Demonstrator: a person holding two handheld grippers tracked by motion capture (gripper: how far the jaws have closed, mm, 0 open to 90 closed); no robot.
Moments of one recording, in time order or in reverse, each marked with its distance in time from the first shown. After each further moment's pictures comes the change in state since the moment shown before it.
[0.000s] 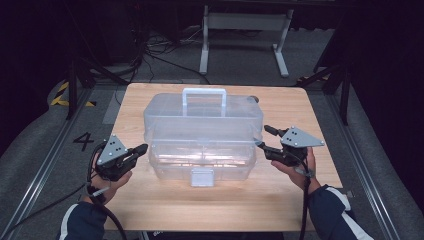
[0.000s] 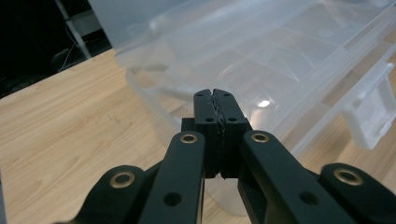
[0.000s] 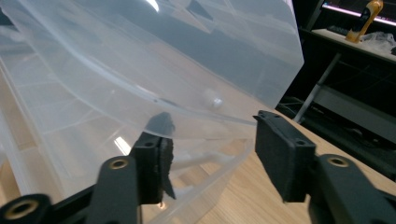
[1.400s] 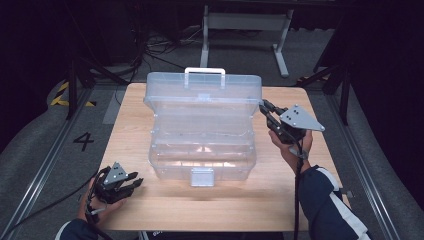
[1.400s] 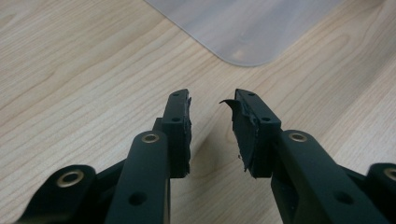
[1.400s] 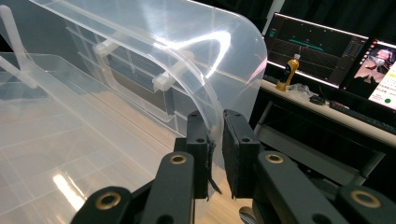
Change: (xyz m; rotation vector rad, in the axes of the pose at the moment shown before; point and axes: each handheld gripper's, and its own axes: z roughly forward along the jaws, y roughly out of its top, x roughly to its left) left arm 0.001 -0.092 0.018 0.281 -0.058 -0.004; right arm -0.016 0.053 0.018 -0.154 -0.225 -0.043
